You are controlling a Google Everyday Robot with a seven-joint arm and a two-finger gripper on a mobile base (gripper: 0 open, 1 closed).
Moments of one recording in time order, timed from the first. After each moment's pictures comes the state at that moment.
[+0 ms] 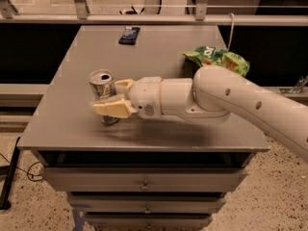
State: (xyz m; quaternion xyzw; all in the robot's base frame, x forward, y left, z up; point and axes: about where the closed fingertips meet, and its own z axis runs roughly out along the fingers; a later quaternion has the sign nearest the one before) arm 0.499 0.118 0.883 -0.48 0.59 0.42 0.49
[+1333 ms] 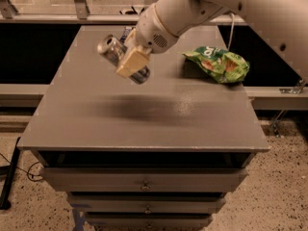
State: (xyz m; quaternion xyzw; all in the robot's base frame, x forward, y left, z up) arm 0.572 0.070 0.938 -0.68 0.62 0.22 0.33
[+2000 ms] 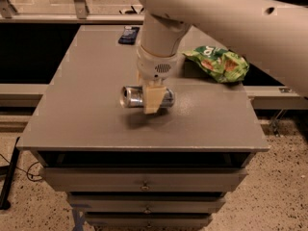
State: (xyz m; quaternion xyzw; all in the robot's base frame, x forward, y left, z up) arm 0.526 0.015 0.854 -0.80 0.58 0.07 0.09
